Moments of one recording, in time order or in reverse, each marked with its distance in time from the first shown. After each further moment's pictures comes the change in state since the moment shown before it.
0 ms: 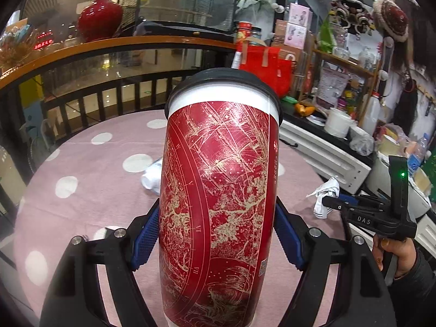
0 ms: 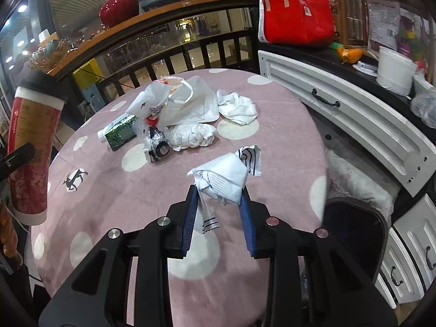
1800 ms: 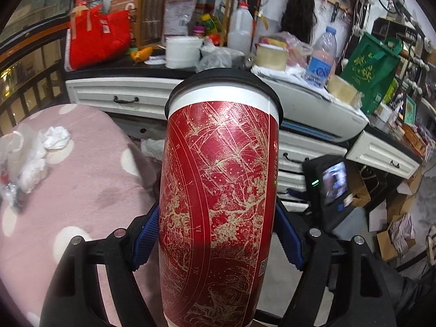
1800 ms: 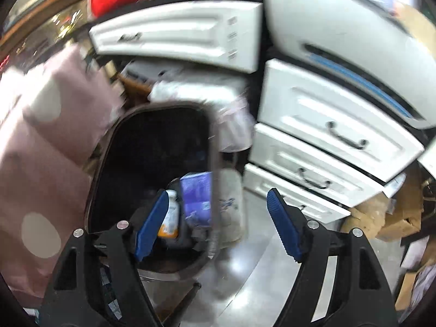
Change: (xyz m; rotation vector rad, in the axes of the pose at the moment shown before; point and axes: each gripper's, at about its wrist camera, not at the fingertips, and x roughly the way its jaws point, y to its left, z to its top) left arm 0.091 -0.292 -0.069 0.370 0.239 -0.433; right arm -0.065 -0.221 -0.175 0.426 0.081 -0.572
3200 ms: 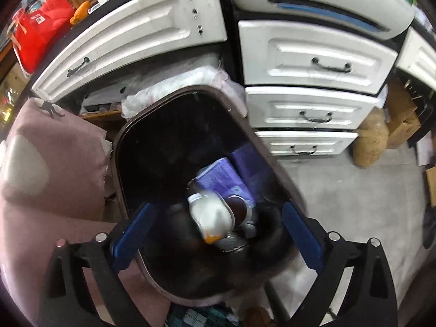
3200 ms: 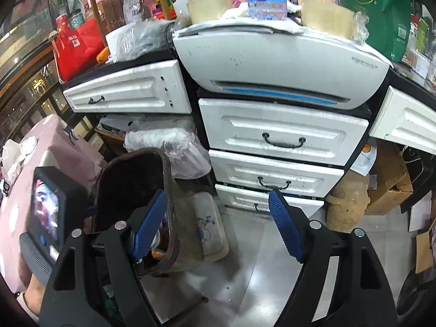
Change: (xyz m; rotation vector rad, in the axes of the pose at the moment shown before) left arm 0.182 -0.053 -0.027 0.215 0.335 0.182; right arm -0.085 -0.068 0.000 0.189 -0.135 -0.043
